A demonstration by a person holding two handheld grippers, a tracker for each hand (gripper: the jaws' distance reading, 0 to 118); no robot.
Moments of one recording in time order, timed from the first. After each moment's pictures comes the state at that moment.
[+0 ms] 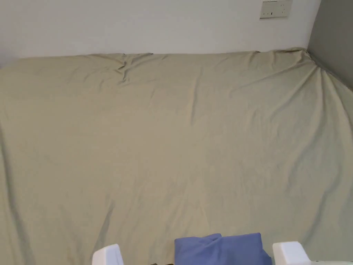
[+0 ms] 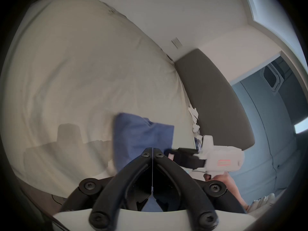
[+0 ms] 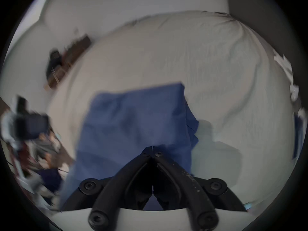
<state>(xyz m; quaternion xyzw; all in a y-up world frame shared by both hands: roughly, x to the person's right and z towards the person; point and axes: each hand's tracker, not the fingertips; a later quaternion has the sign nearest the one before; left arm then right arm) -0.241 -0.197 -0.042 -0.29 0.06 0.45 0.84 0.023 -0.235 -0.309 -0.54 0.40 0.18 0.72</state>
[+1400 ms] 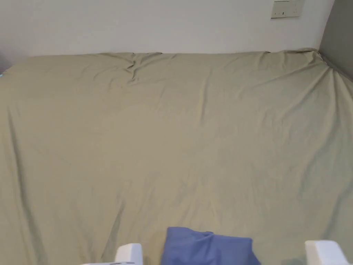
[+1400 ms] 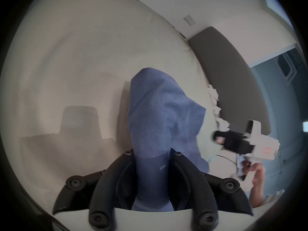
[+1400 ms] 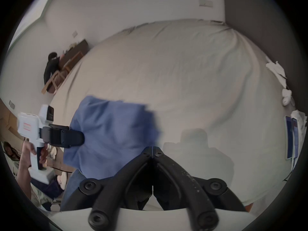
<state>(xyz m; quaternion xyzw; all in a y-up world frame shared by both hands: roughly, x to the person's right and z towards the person) -0.290 -0.257 -0.067 -0.42 0.06 0.41 0.81 0.061 -0.197 -0.317 -0.49 0.41 0.11 0.76</state>
